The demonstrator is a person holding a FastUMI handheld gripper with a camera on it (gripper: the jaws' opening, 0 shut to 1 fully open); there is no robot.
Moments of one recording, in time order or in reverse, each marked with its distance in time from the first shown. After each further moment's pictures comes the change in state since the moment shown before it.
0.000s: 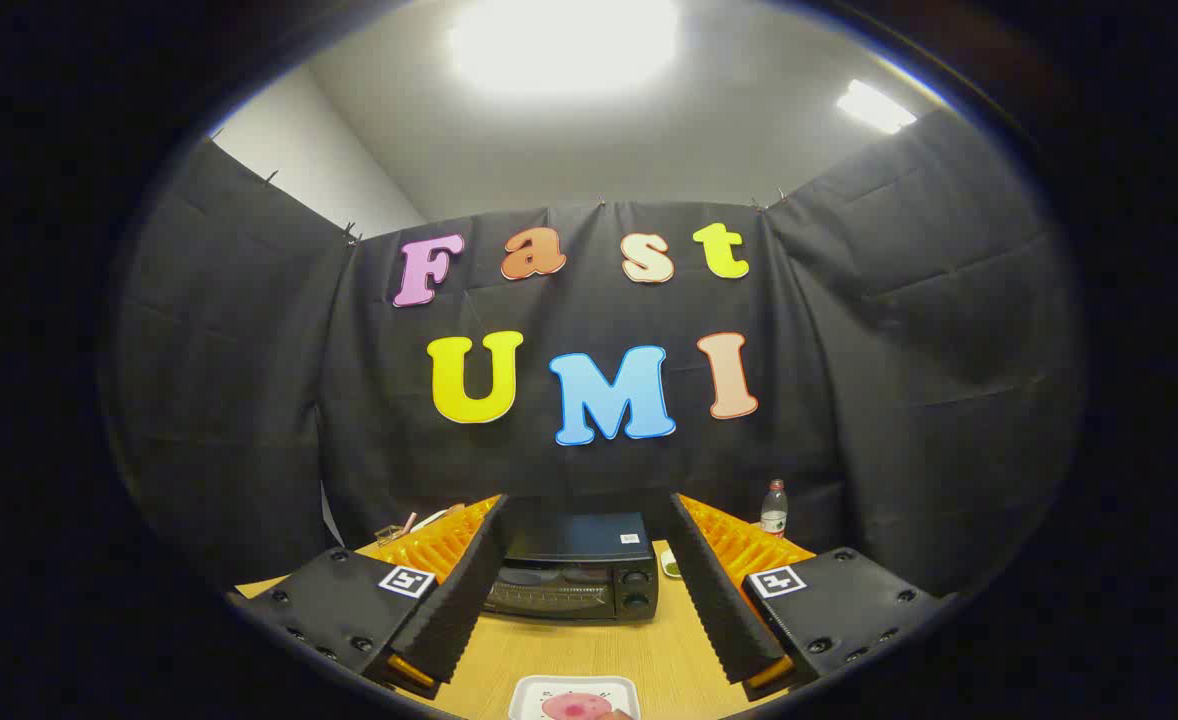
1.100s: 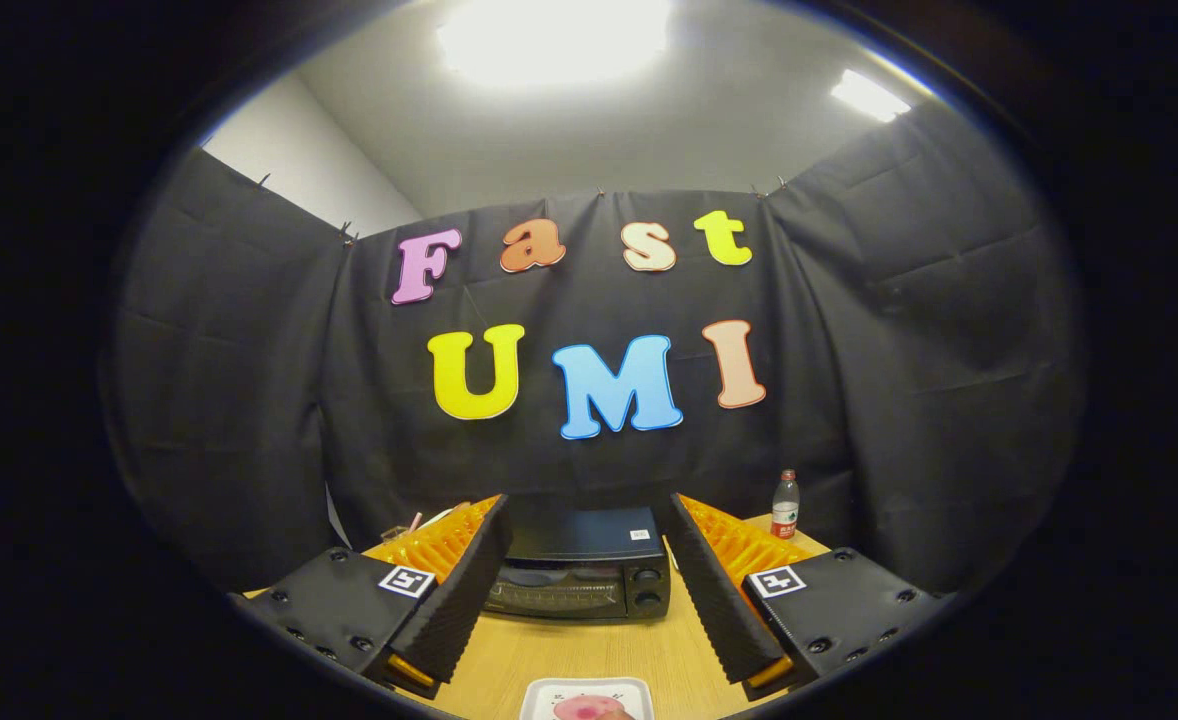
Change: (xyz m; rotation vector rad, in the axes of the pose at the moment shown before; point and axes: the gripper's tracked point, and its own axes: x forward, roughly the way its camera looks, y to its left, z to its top) arm 0.021 0.012 -0.001 0.040 0.017 0.021
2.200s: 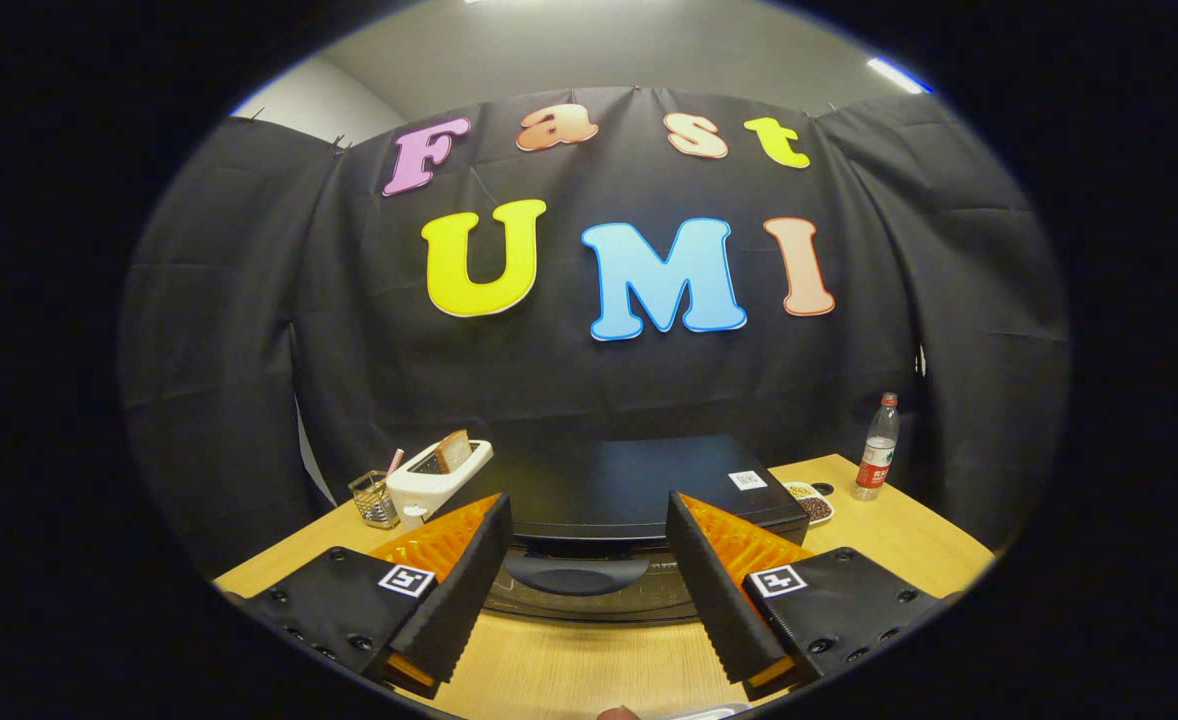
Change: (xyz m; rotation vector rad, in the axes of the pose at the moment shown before) arm 0.192 0.071 -0.163 -0.046 0.273 -0.001
